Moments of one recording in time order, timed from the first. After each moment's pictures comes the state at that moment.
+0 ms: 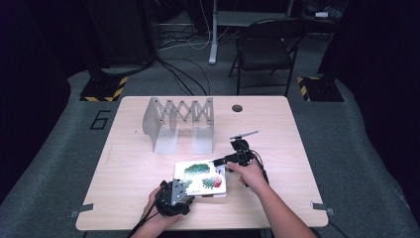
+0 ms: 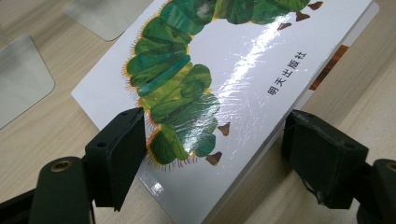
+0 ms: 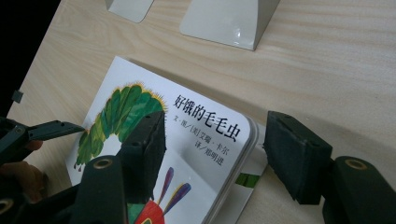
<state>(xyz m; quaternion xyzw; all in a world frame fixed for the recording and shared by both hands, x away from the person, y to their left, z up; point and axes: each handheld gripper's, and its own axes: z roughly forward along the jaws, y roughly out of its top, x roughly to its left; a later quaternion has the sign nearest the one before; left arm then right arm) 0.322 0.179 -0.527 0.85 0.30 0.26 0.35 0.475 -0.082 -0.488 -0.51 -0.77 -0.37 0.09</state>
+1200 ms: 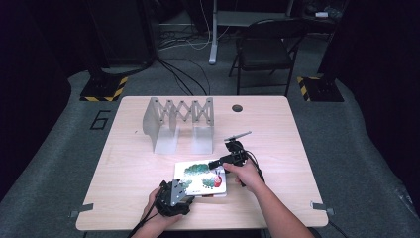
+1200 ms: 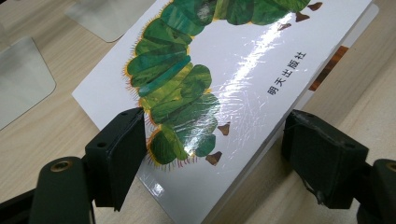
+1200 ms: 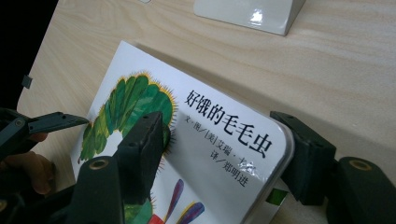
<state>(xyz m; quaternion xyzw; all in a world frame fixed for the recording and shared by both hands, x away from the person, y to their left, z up) 0.321 0.179 -0.528 0.85 0.30 0.27 0.35 0.483 -0.067 -0.503 -0.49 -0.79 -0.36 0.13</state>
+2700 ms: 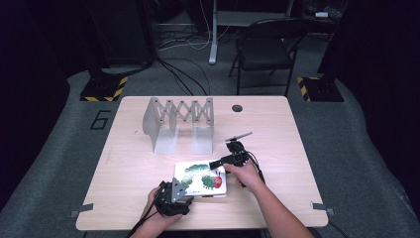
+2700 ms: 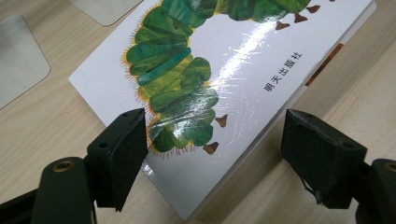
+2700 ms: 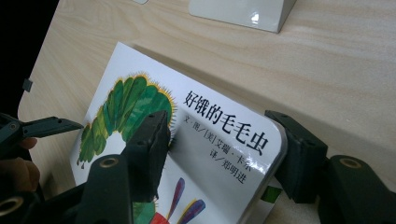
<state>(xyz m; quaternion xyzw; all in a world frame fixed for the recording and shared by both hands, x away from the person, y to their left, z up) 0.321 0.178 -0.518 0.86 0.32 0.24 0.33 0.483 -0.070 -0.506 -0.50 -0.78 -0.36 0.13</state>
